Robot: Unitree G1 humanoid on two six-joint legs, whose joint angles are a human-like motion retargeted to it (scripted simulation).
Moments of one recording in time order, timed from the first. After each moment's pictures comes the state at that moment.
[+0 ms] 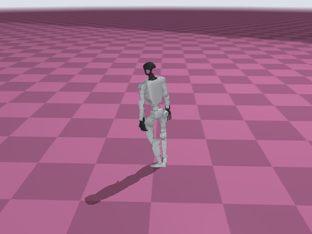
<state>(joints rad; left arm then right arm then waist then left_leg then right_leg) 0.01 0.17 0.37 1.54 0.09 0.02 -0.14 0.02 -0.18 0.15 1.41 -0.52 -0.05 0.28 -0.09 0.02 -0.06 -0.03 0.07 0.67 0.06 -0.19 0.02 -0.14 -0.14 -0.82 0.25 -0.11 -0.03</state>
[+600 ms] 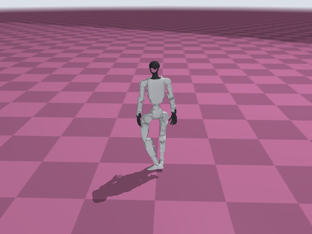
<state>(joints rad) 0.02 0.14 0.32 1.45 0.09 0.03 -0.15 0.04 -0.18 0.14 1.52 -0.54 0.00 0.26 -0.20 -0.06 -0.10 0.02 0.11 0.96 0.35 -0.16 0.10 -0.20 -0.13 -0.43 0.12 -0.06 -0.03</state>
